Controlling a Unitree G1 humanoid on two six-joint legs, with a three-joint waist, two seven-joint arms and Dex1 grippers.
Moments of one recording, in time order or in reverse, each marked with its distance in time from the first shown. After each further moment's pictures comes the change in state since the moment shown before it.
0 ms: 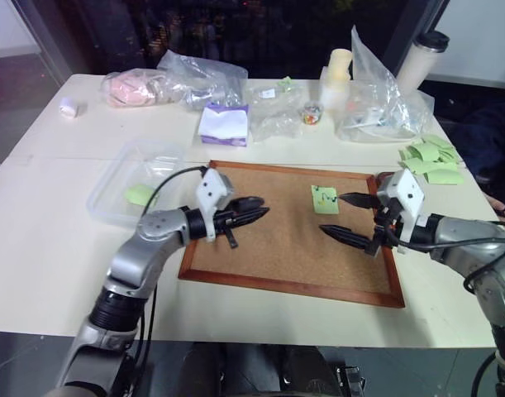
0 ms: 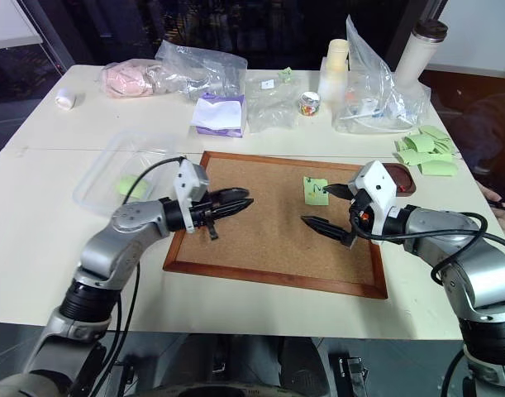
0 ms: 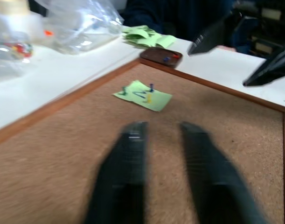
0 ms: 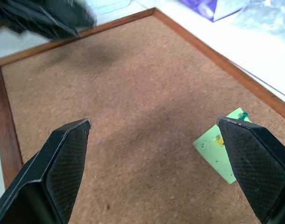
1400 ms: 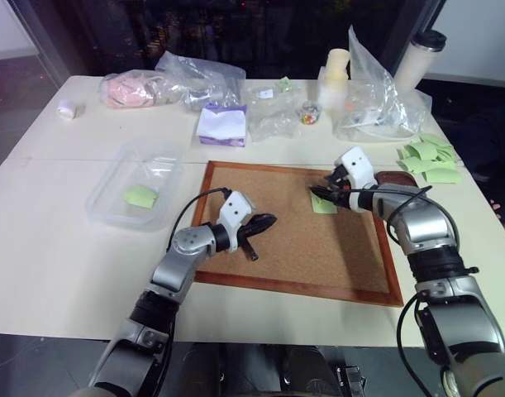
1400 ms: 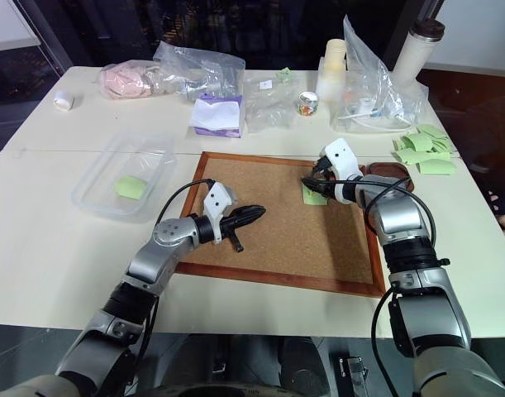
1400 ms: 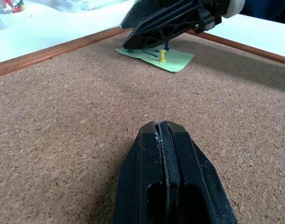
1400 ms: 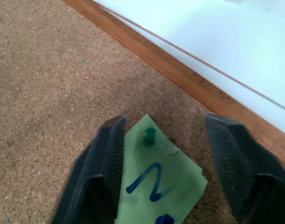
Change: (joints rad) left arm 0.012 -0.151 -0.058 0.285 0.185 -0.230 0.084; right arm -0.461 0.263 0.240 0.759 -0.440 -0.202 -0.103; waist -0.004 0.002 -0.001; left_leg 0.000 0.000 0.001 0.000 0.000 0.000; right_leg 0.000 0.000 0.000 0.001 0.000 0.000
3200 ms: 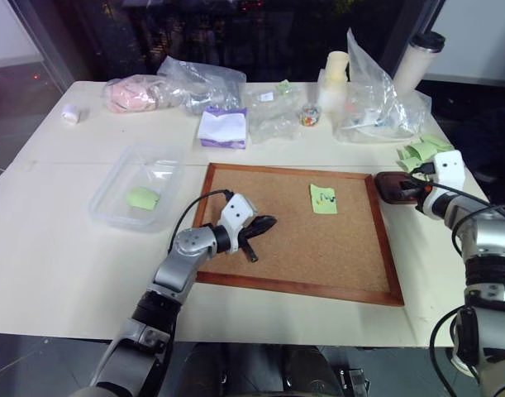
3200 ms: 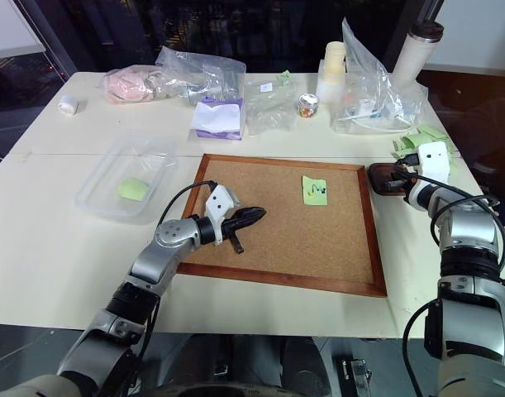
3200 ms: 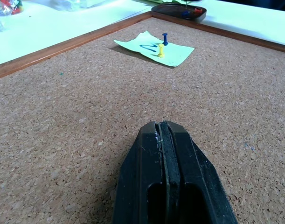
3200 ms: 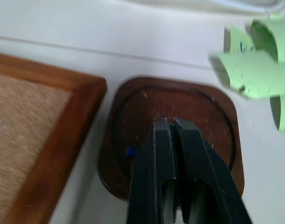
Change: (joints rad) left arm -0.003 -0.008 -0.004 0.036 0.044 -0.026 -0.004; right arm 0.046 -0.168 -0.310 0.274 0.020 -0.070 -0.154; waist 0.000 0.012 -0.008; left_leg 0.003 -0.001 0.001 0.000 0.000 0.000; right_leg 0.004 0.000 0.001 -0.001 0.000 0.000
